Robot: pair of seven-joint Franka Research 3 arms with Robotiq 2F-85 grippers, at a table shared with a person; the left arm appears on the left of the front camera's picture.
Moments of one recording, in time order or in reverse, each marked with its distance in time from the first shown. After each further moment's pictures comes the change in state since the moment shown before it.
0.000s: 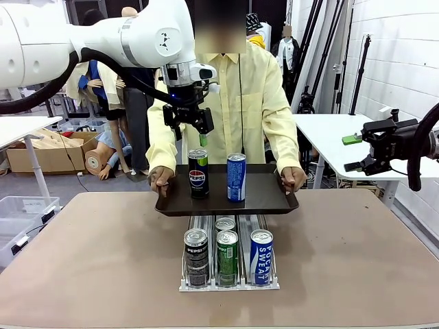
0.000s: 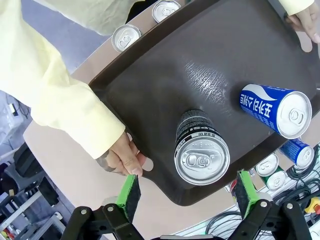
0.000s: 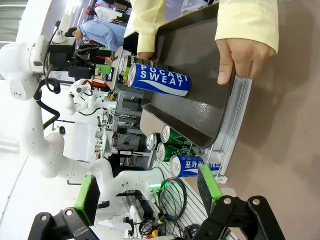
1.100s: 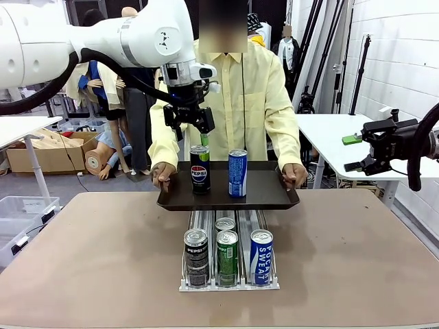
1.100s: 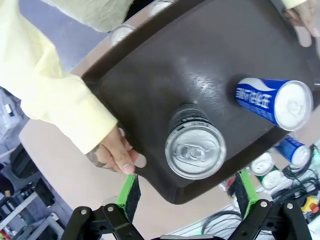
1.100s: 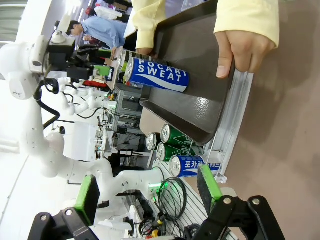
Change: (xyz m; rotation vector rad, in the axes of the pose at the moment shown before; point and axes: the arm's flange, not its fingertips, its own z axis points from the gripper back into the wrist) left arm -0.001 0.000 0.003 -0.042 0.000 0.010; right arm 0.000 0.000 0.000 0.000 0.000 0.000
